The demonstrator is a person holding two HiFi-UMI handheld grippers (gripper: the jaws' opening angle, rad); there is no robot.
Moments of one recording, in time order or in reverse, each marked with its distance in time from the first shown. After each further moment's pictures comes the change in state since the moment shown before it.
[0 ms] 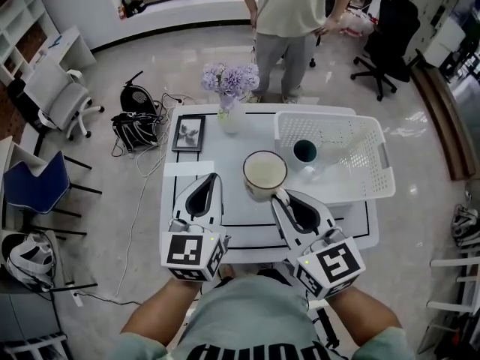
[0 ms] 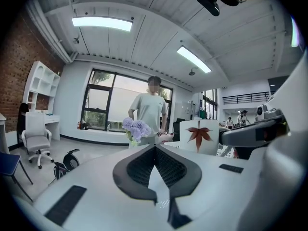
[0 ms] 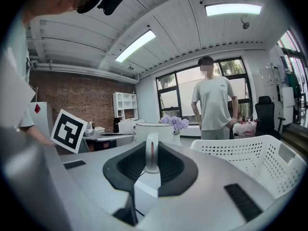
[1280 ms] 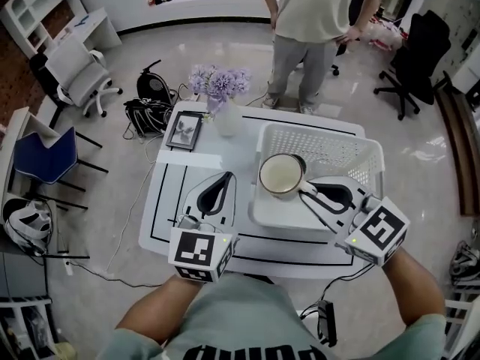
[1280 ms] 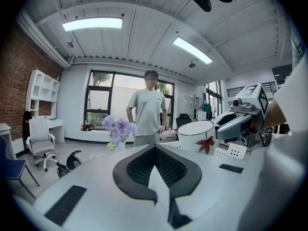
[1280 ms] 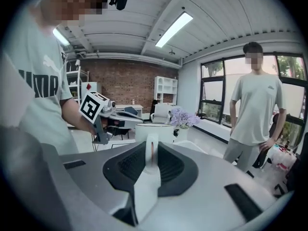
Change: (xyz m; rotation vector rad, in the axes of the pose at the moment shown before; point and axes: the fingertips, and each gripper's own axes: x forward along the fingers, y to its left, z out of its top) left arm 0.065 -0.085 0.006 0.050 0.039 0.068; right arm -0.023 -0.130 0.012 -0.338 0.241 0.476
